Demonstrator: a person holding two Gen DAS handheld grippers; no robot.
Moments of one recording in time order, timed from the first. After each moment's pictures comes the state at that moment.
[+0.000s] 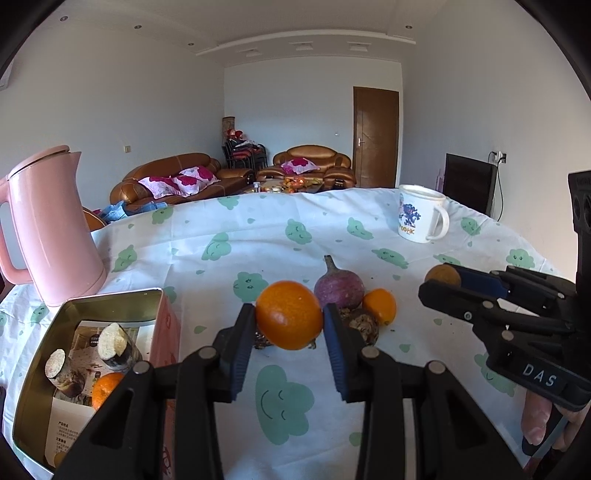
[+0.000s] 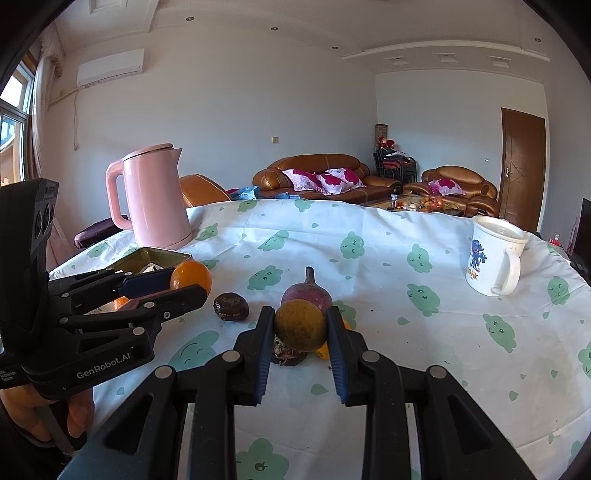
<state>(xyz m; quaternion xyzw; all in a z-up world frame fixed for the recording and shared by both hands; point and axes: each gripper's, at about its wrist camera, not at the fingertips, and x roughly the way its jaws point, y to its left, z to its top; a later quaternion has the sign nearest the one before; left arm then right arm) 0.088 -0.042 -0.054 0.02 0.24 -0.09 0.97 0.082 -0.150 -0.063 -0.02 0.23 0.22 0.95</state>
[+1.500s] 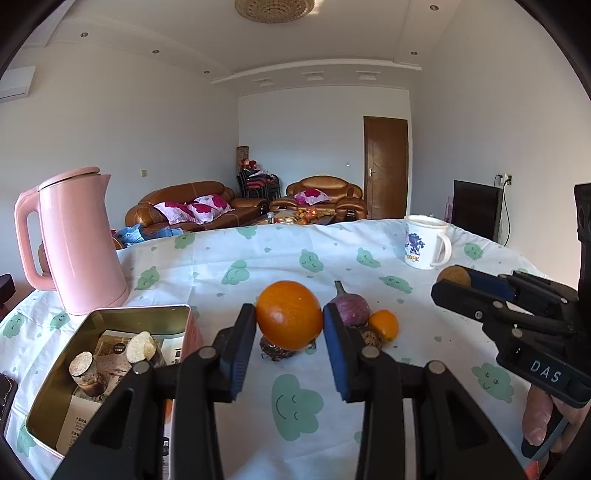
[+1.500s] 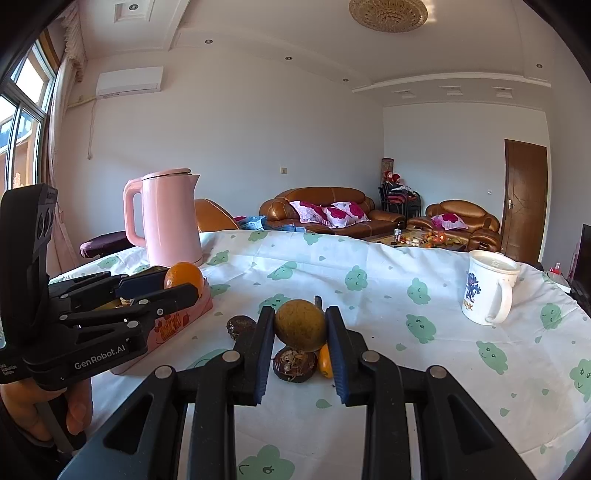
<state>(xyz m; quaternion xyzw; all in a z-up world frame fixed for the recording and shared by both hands) 0.057 -0.032 -0.043 0.02 0.18 -0.06 0.98 0.055 -0.155 -0.053 -0.03 0.16 0.24 0.96</state>
